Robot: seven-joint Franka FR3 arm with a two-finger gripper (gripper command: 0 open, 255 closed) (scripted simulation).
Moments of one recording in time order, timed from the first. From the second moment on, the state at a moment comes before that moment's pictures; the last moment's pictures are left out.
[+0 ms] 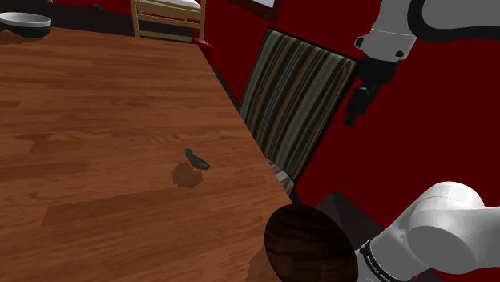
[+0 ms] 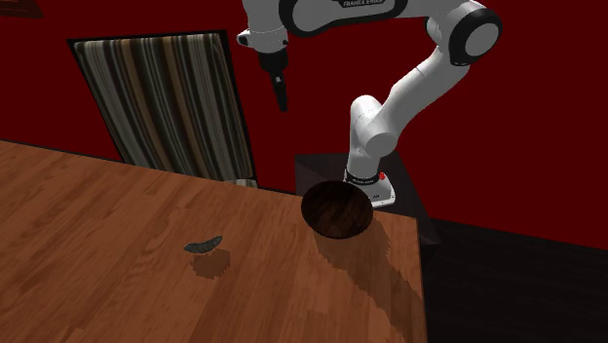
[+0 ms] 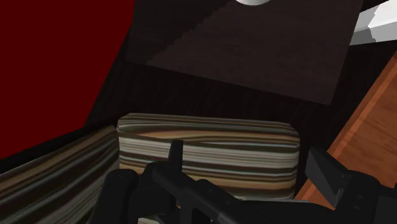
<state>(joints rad) 0.02 -0.78 0.01 -2.37 -0.08 1.49 -0.12</state>
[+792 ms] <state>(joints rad) 0.08 -0.55 0.18 -2.33 0.03 1.67 0.06</state>
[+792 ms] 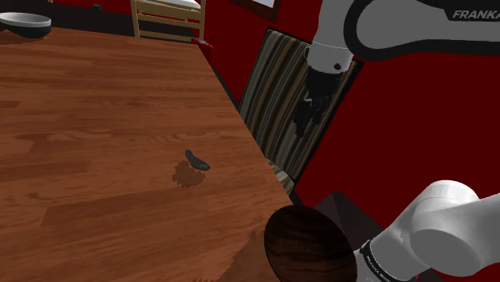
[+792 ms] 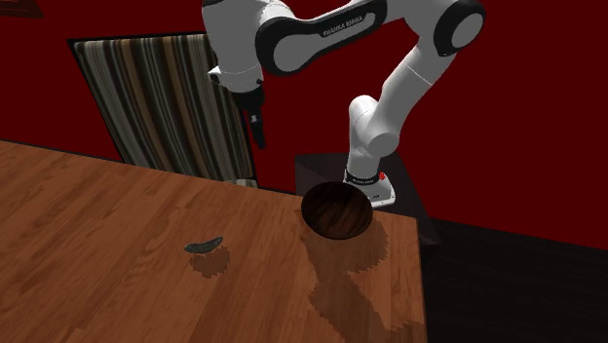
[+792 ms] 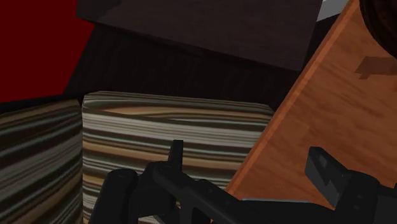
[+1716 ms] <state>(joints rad) 0.14 -0.11 0.38 -2.05 0.01 1.83 0.31</state>
